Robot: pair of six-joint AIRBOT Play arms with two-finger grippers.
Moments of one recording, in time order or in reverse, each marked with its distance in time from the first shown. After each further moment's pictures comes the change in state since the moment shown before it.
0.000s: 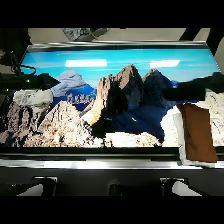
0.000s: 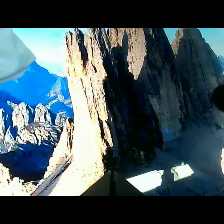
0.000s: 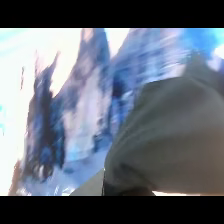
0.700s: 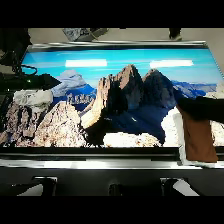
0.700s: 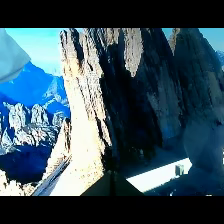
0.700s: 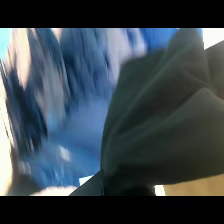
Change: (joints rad) left arm -0.007 0.000 0.000 0.000 0.006 0.018; right arm -0.338 0.109 0.008 -0.091 0.379 0.094
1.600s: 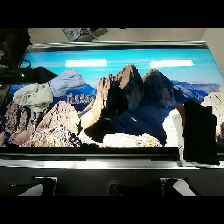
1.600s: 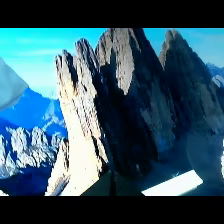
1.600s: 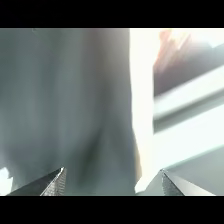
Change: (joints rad) left arm -0.001 0.015 0.143 0.026 -0.026 0.001; right arm -0.025 0.058 -0.211 -0.510 -0.194 -0.203
